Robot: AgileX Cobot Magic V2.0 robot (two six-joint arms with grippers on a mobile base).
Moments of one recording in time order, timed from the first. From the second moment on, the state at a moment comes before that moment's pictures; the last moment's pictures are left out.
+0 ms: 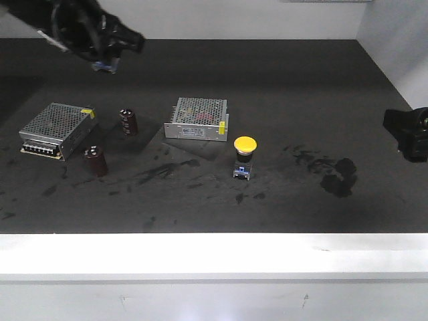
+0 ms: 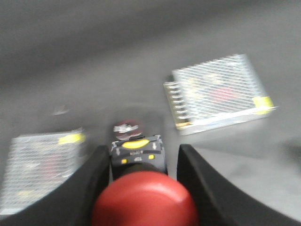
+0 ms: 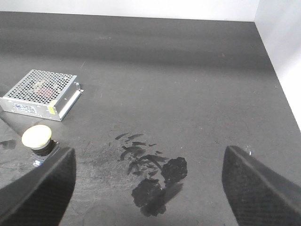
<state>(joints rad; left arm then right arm) -0.37 1.70 -1.89 0.19 1.02 -0.04 0.05 0.92 -0.83 0.20 0.40 -0.21</state>
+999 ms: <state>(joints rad) -0.17 0.69 -0.74 0.15 0.47 0.03 0.05 0.92 -0.83 0.22 0.40 -0.21</state>
